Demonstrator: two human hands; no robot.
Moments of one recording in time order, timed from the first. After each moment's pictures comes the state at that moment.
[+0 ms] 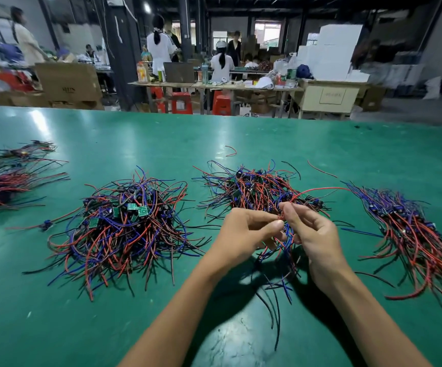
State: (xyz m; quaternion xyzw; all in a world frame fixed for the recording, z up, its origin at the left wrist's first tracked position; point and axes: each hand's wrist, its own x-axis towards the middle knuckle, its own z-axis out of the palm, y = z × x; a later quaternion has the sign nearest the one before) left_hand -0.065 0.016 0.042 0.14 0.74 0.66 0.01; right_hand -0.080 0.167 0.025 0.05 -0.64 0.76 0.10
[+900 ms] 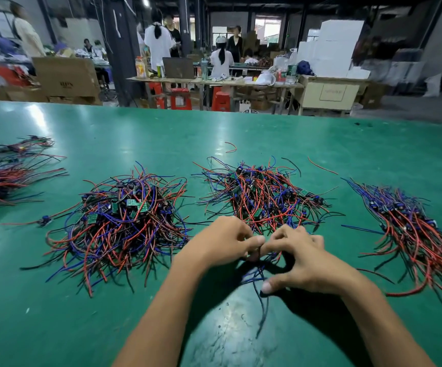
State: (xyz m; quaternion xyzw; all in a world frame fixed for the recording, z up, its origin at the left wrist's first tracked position) left_hand -0.074 -0.023 0.035 0.17 0.94 0.28 0.05; right_hand -0.062 0.186 0.034 0.27 -0.93 0.20 -0.11
